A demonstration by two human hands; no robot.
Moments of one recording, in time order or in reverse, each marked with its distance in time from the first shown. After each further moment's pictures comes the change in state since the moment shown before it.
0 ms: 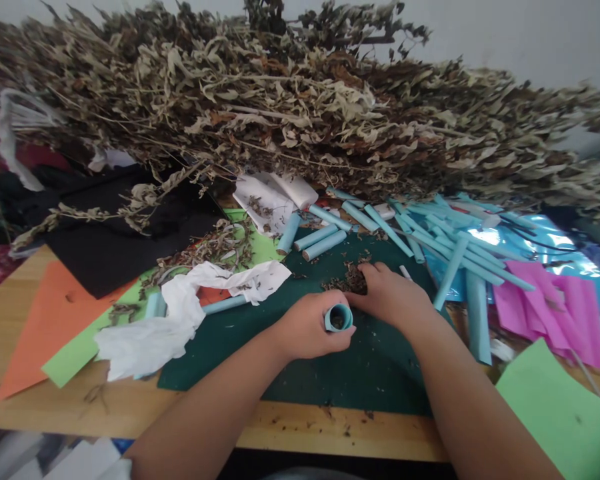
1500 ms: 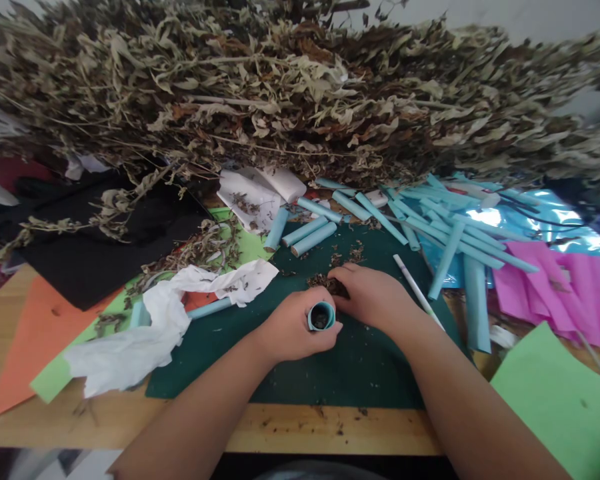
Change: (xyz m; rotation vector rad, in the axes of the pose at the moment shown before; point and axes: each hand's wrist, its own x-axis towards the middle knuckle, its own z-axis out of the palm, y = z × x) left_hand 0.001 0.001 -0.001 -0.048 -0.023 -0.028; right_hand -0.004 -0.001 0.001 0.052 0.079 -0.344
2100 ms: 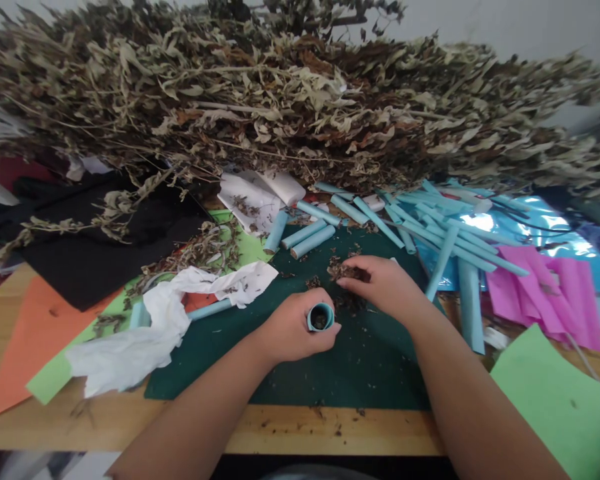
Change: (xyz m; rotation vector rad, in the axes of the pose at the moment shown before) left_hand -0.001 0.000 0.000 0.029 0.006 -0.012; right_hand -0.001 0.022 -0.004 0.424 0.179 0.141
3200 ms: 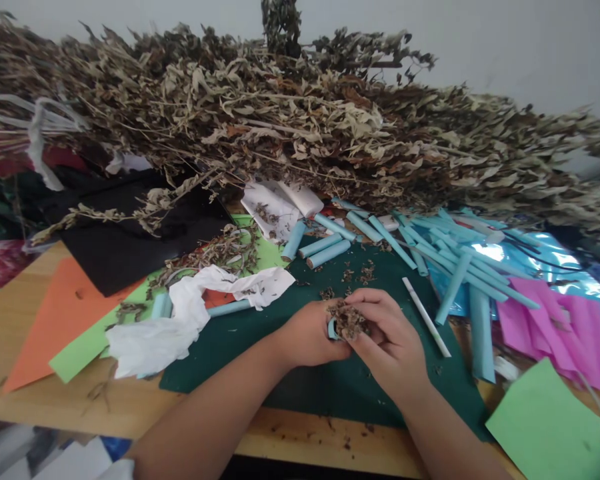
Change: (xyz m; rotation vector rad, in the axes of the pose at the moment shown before) left_hand 0.003 -0.004 0.002 -0.038 -0.007 0.088; right_hand -0.047 -0.052 0.022 0.382 0.319 -0.262
